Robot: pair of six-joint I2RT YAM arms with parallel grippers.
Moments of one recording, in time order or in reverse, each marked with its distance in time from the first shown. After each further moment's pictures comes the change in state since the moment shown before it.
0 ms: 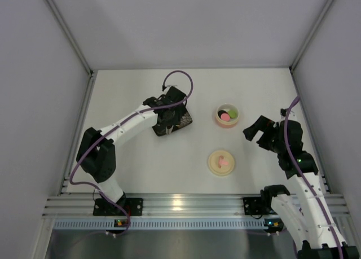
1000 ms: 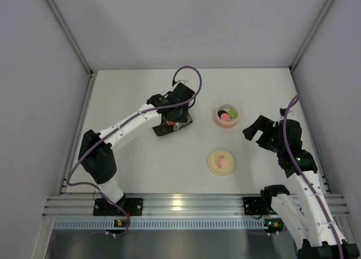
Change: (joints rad) left arm -0.061 0.006 0.104 -0.050 0.014 0.019; right arm 0.000 0.020 0.000 0.003 0.000 0.000
